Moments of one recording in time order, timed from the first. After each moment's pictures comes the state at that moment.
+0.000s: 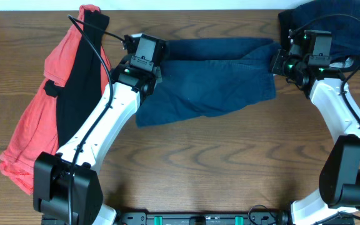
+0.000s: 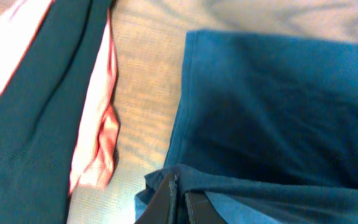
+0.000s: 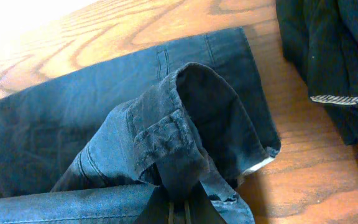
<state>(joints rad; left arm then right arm) -0.37 1.68 1.35 -0.64 -0.40 -0.46 -0.06 1.76 1.23 -0.29 -0.27 0.28</state>
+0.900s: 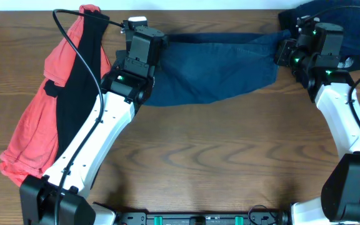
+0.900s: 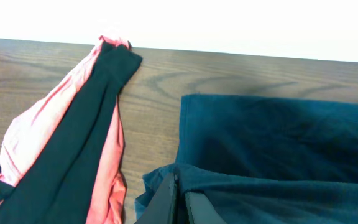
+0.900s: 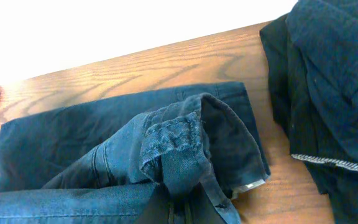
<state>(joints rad) -0.39 1.57 1.35 -0.48 -0.47 -0.32 -0.06 1.66 1.23 -0.20 -0.25 0.24</state>
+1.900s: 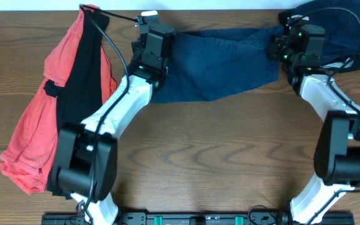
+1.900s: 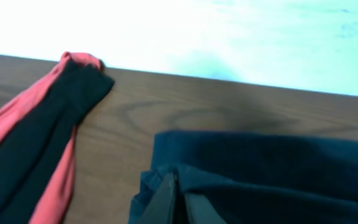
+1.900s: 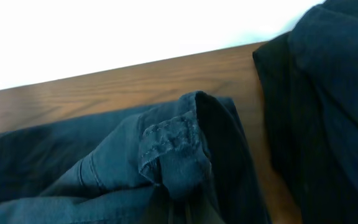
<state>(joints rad) -0.38 1.89 1.35 -0.04 -0.50 -0.30 -0.04 1.95 1.23 0.18 -0.19 0.21</state>
